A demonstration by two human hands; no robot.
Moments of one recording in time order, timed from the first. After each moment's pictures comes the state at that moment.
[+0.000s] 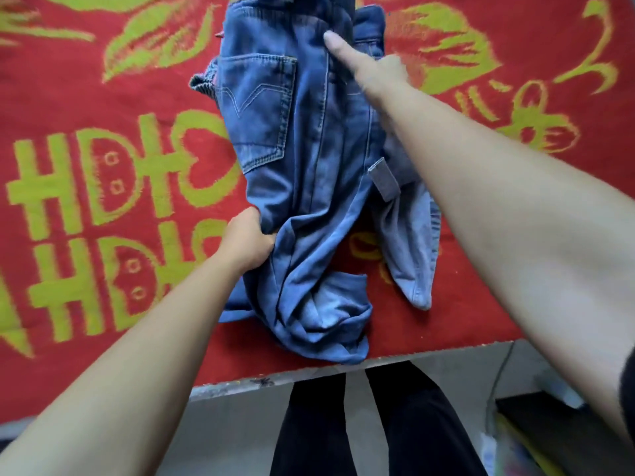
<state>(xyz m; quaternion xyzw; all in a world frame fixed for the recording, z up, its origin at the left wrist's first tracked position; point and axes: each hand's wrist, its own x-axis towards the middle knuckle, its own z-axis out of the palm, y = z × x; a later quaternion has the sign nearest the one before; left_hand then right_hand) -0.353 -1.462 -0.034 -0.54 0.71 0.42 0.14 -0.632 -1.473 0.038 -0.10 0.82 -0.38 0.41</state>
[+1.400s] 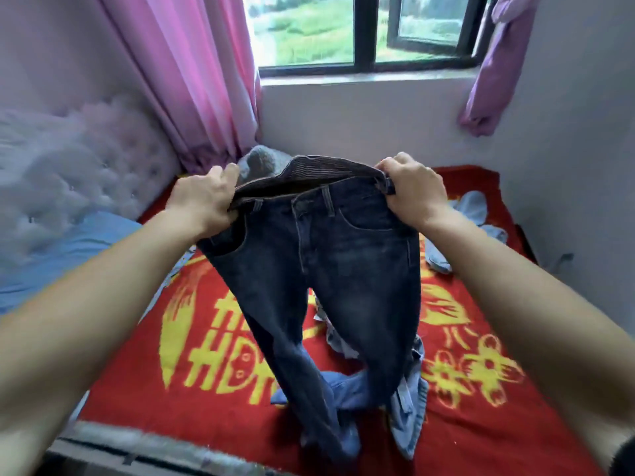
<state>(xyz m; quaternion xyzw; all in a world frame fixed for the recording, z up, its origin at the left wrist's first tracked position) -0.267 -1.481 0.527 -0.51 0.84 -0.20 -0.06 -0.599 -1.402 0.493 -0.66 0.71 -0.24 -0.07</state>
